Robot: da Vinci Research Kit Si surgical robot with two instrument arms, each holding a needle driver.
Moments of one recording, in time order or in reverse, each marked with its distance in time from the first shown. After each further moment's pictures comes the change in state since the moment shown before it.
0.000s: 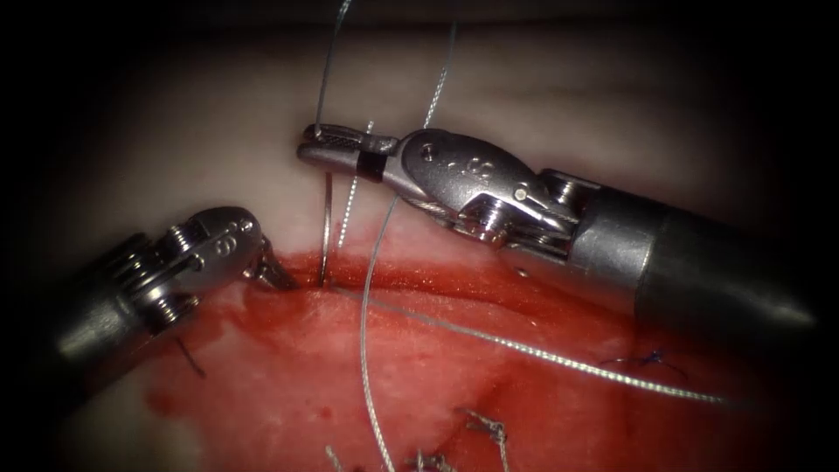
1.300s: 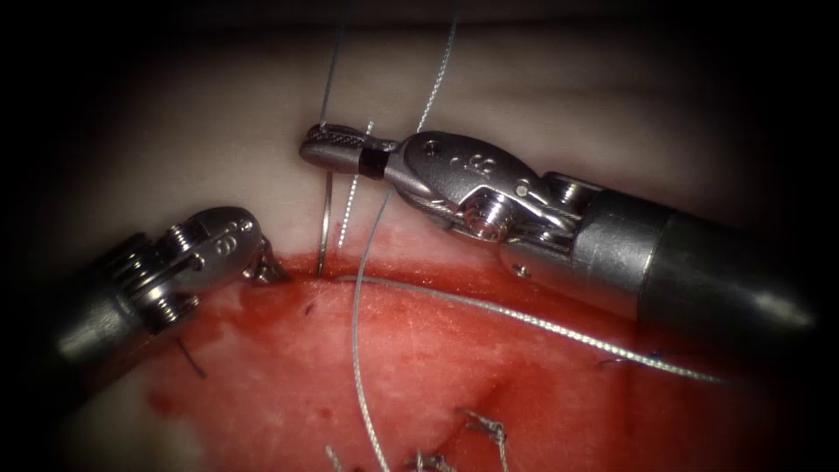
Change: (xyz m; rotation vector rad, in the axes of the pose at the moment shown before) right arm 0.001 0.001 0.000 -0.005 0.061 0.271; left arm 0.000 0.000 0.000 0.000 0.000 -0.012
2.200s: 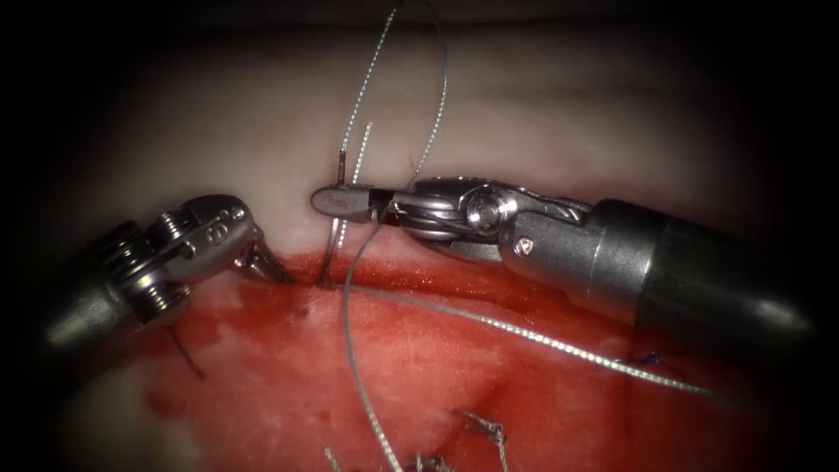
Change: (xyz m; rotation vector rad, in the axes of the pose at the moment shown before) right arm 0.004 0.001 0.000 -0.028 0.090 0.912; left arm 0.001 0.000 -0.002 0.005 0.011 0.000
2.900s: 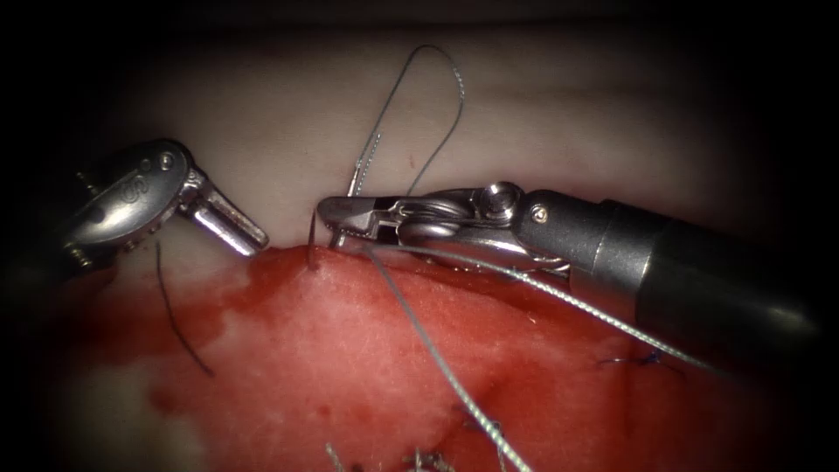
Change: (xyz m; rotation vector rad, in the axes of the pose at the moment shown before) right arm 0.001 -0.001 0.000 0.015 -0.010 0.605; left arm 0.003 0.002 -0.006 -0.159 0.327 0.491
